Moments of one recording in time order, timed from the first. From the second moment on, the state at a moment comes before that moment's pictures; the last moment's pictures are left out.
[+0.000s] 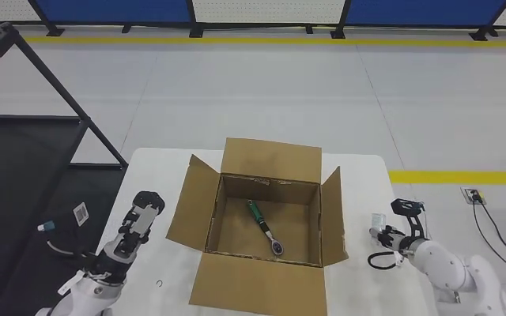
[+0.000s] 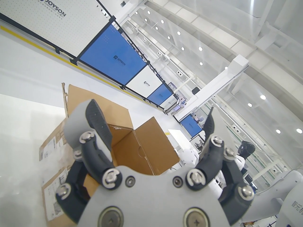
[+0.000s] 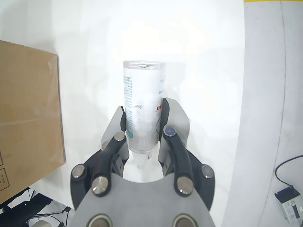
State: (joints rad) left arm 1.51 -1.20 -1.72 -2.11 0.08 -0.40 -0.32; right arm -1.15 -1.12 1.63 -1.52 -0.87 0.01 0.94
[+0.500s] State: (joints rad) left arm 1.53 -1.20 -1.71 -2.13 0.09 -0.40 -0.27; right arm -1.09 -1.11 1.58 -1.44 -0.91 0.03 0.97
